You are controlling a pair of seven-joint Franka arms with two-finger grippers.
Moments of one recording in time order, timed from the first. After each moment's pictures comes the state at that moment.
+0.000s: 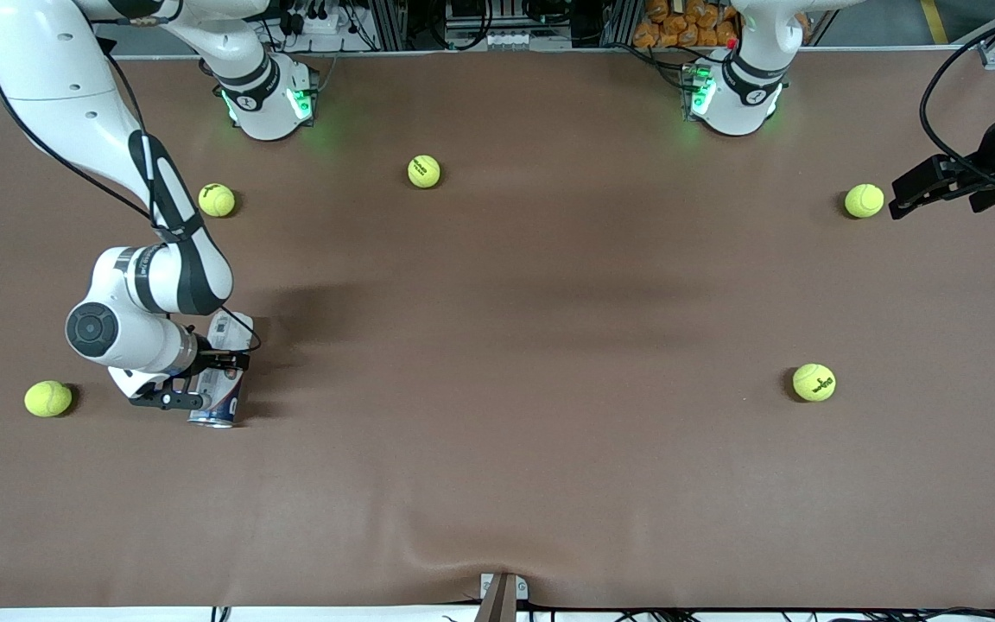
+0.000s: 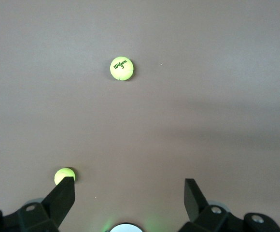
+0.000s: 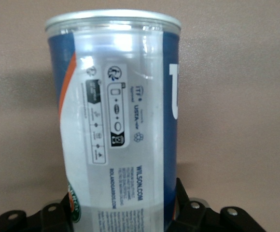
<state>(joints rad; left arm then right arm) 0.08 0.01 -0.15 -1.50 0.01 1.45 -0.14 0.06 0.56 -0.06 -1.91 0.03 2.36 0.04</state>
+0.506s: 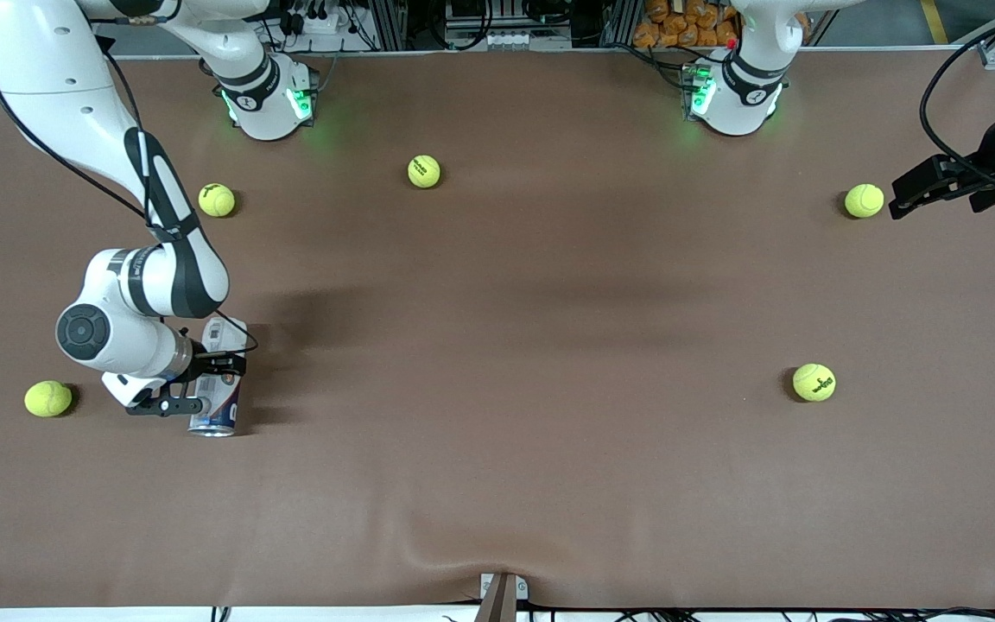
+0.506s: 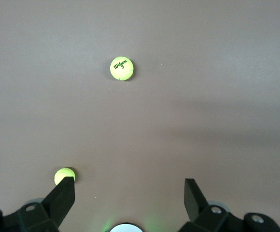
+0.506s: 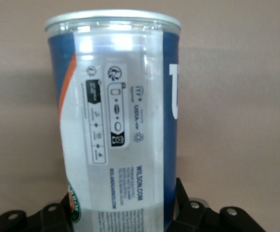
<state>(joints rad) 0.08 0.01 -0.15 -1.50 0.01 1.45 -0.14 0.07 0.55 -0.06 -1.85 0.03 2.33 -0.08</state>
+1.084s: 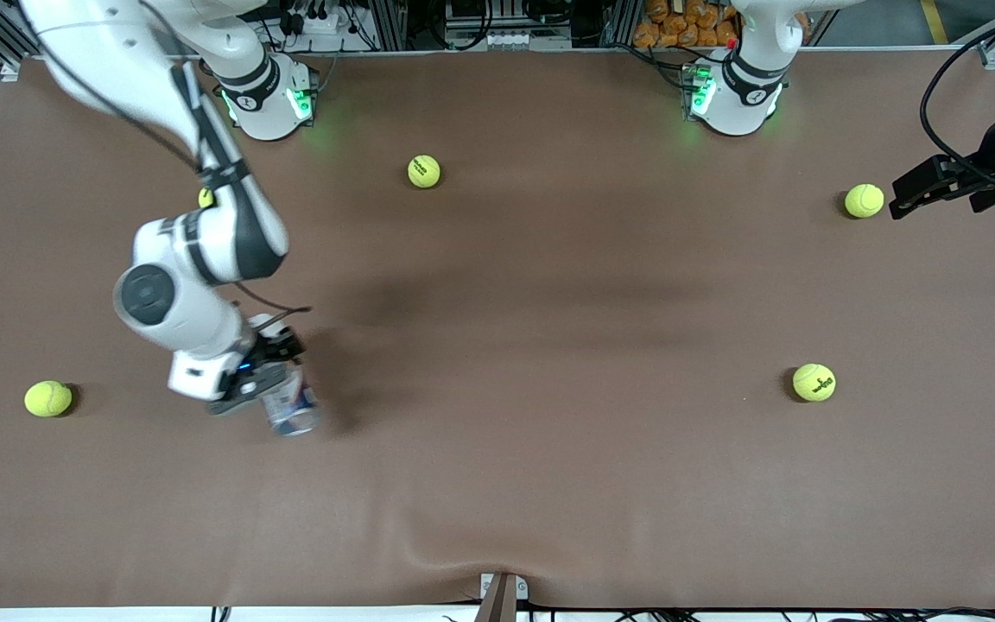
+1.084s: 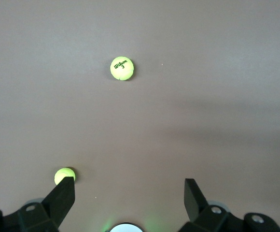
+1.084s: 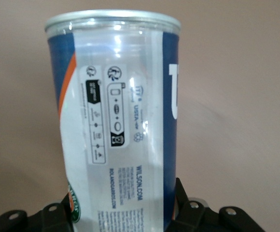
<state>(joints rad) 0.08 0.01 -0.15 -1.50 0.01 1.45 -0.14 0.29 0.43 -0.01 -1.82 0.03 2.28 -0.36</state>
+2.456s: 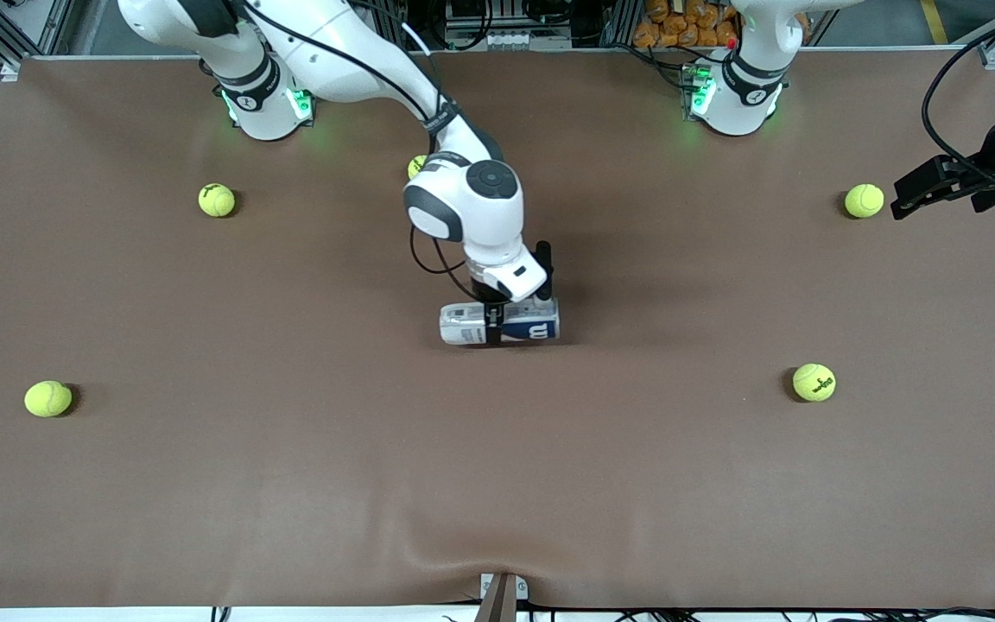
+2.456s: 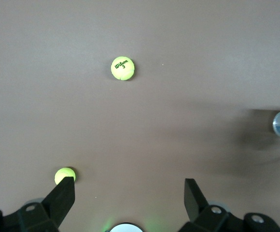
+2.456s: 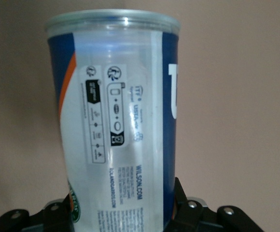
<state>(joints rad) 0.08 0.01 -0.14 -1.50 0.01 1.45 -0.14 0.83 0.74 -0.01 -1.55 -0.33 2.44 -0.50</state>
